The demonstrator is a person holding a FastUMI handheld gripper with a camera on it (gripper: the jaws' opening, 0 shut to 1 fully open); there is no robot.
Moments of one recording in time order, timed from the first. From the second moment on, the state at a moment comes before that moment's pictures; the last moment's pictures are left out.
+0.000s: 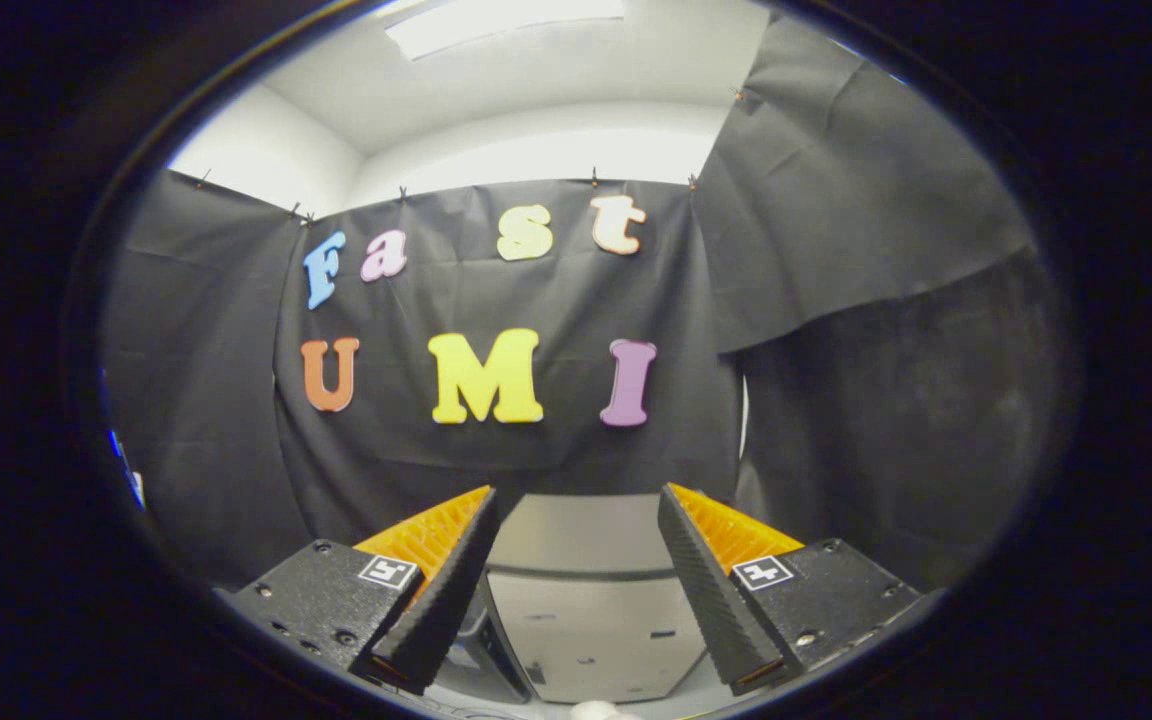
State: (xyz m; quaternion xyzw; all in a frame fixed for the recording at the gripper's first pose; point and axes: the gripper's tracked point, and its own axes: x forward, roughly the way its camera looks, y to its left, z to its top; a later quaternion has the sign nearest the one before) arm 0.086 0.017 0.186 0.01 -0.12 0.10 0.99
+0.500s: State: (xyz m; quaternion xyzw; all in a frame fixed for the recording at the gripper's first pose) arm 0.039 -0.053 0.041 -0.01 -0.03 0.06 1.00
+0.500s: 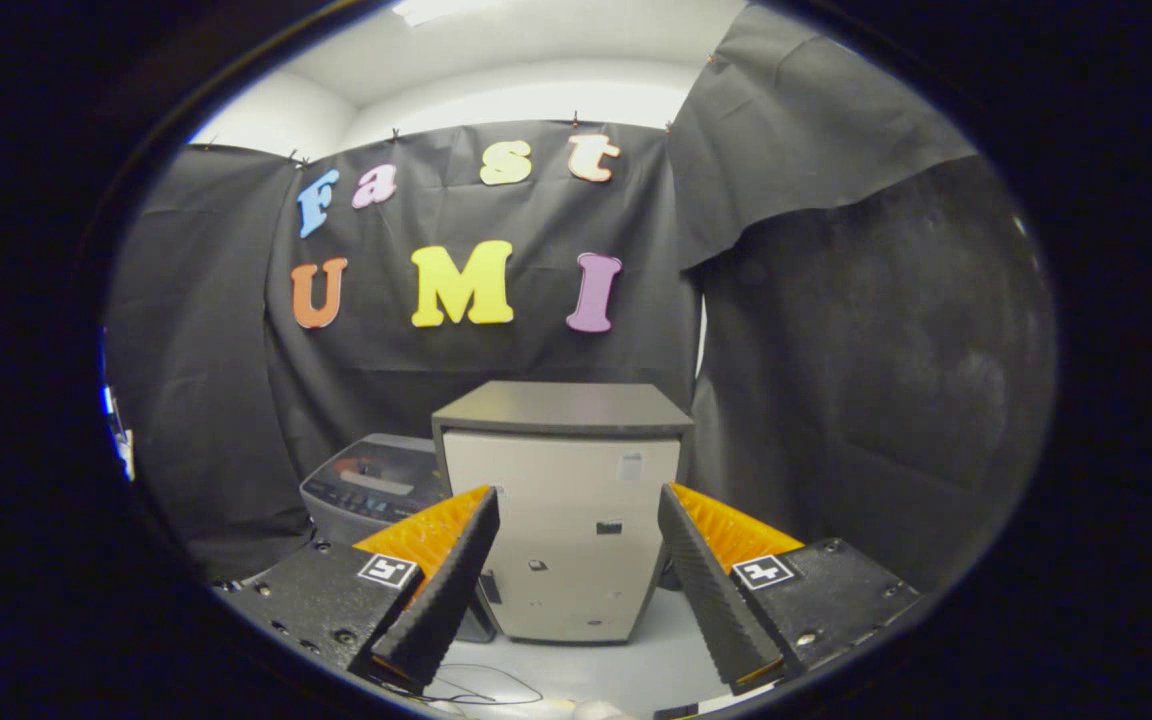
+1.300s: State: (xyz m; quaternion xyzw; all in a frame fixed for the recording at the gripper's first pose) arm 0.024 -0.060 0.013 -0.01 -0.01 0.06 1.00
